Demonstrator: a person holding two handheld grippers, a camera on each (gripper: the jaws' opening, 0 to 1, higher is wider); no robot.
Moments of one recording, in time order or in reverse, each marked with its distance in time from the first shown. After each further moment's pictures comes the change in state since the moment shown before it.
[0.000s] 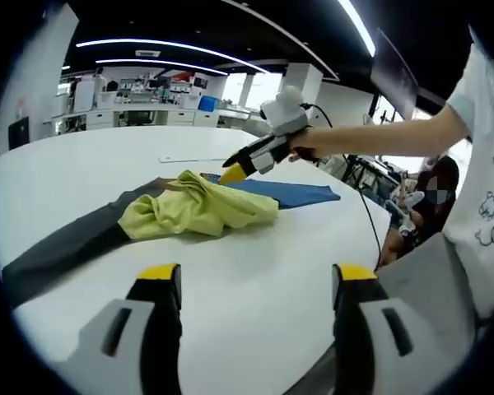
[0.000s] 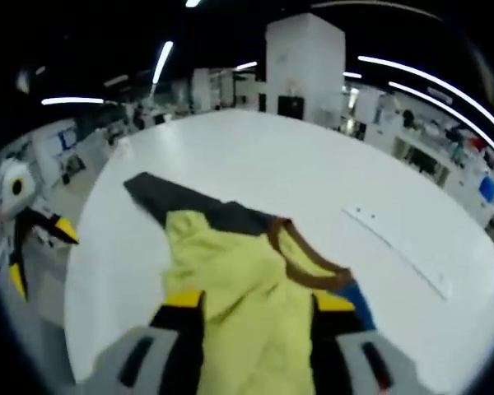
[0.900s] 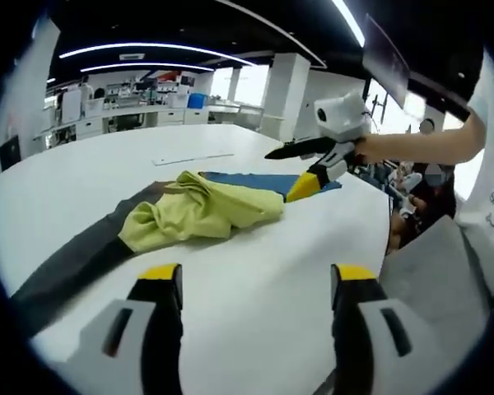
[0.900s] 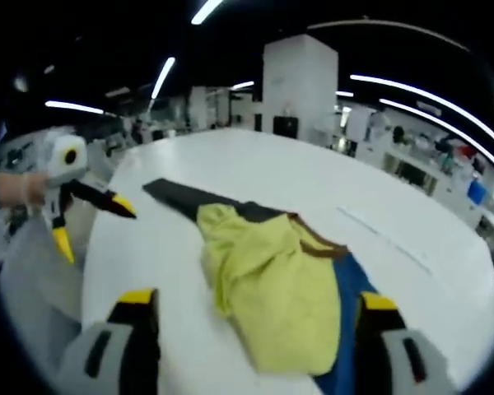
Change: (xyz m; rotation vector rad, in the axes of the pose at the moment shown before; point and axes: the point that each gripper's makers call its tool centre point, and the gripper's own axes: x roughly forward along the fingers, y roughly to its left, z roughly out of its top) left arm 0.016 0.019 0.002 0.091 0.046 -0.026; right arm -0.062 0.033 -0.040 0.003 -0.100 -0.064
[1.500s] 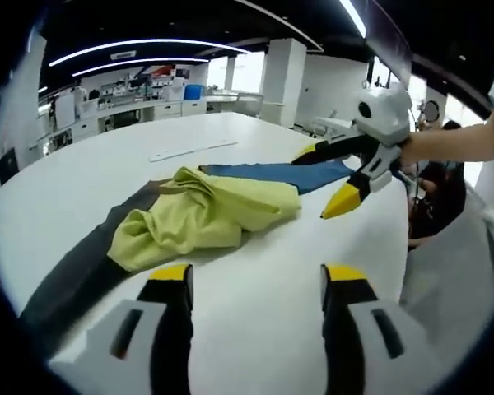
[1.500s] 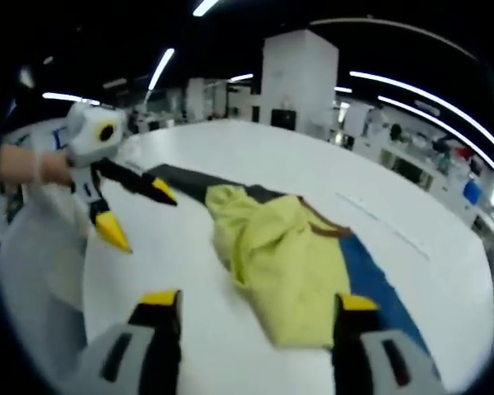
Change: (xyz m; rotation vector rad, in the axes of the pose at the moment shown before) left arm 0.050 0.024 0.000 0.026 0.068 0.021; right arm -0.005 0.021 -0.018 -0.021 0.032 -0.022
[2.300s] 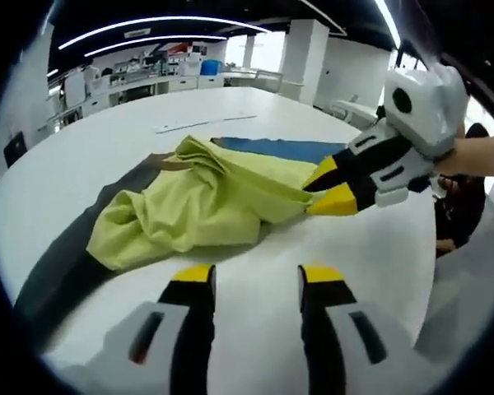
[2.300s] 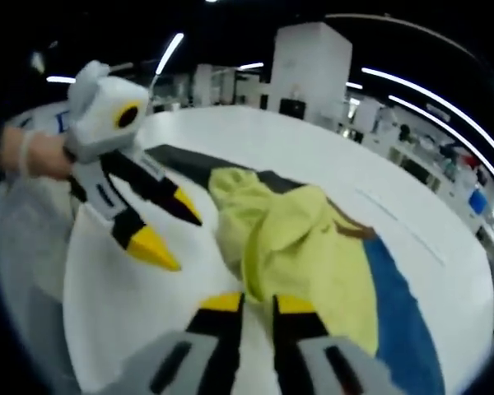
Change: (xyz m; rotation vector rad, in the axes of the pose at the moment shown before) left arm 0.051 0.014 -0.017 -0.098 0.098 0.077; right arm 0.049 0.013 -0.010 -0.057 0.065 0.005
